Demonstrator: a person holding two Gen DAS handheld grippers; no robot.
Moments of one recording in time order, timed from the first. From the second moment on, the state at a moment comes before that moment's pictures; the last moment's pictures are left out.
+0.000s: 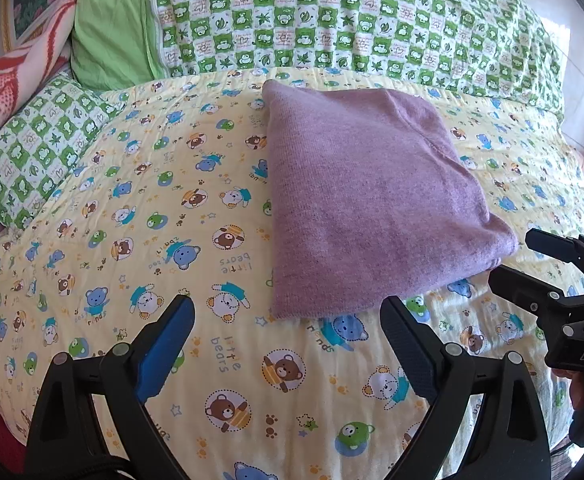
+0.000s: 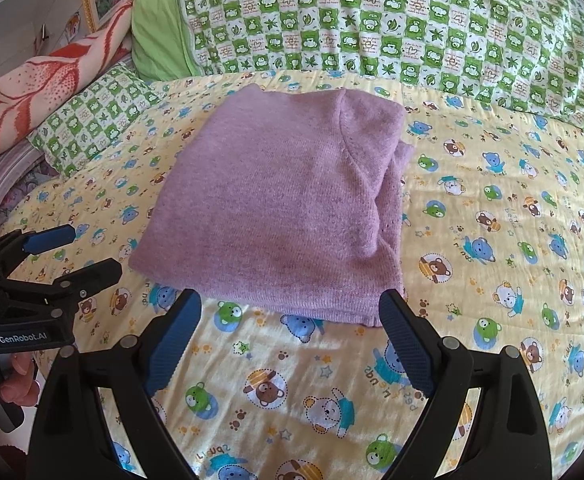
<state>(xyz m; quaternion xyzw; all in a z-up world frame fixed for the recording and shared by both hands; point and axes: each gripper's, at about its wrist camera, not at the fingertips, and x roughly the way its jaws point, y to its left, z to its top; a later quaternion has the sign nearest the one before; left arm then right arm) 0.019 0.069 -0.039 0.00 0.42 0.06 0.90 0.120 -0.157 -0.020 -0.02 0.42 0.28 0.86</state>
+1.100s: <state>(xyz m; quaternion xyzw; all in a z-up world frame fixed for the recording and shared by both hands) 0.023 0.071 -0.034 0.00 0.42 0.06 0.91 0.123 -0.155 -0.009 -0.01 0.41 0.29 0.87</state>
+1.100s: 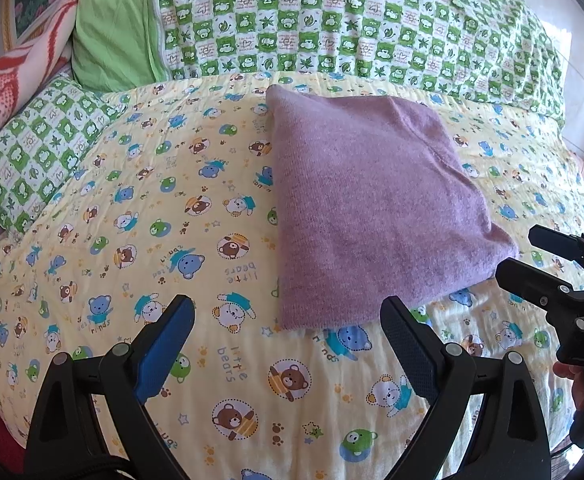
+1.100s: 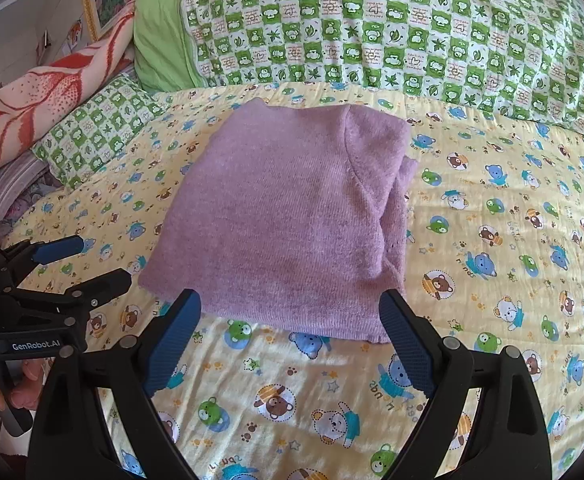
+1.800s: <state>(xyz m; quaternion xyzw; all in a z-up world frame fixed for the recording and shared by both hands) 0.030 0.066 -0.029 0.00 0.42 0.06 0.91 0.126 -0.157 -0.003 0.00 0.40 0.29 0.87</state>
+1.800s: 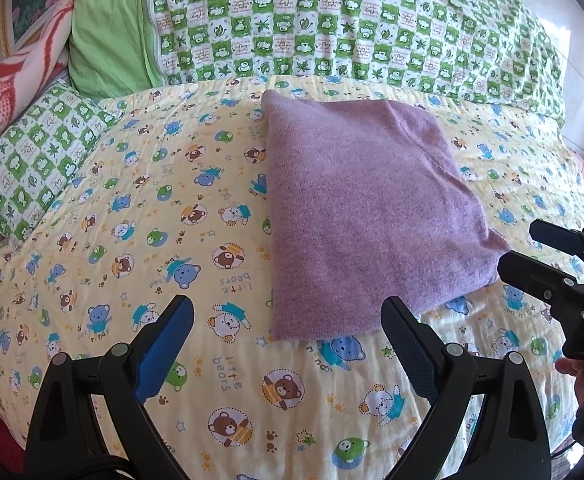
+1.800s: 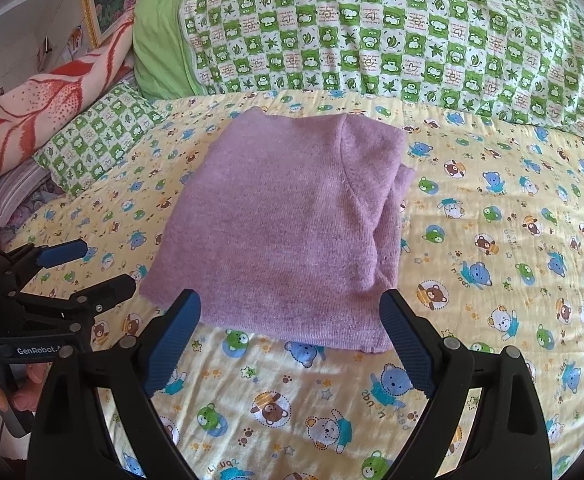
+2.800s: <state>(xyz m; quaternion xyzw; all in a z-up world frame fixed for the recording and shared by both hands) 0.047 0.060 -0.018 0.01 0.41 0.06 0.91 0.137 -0.165 0.002 0.01 0.40 0.28 0.87</state>
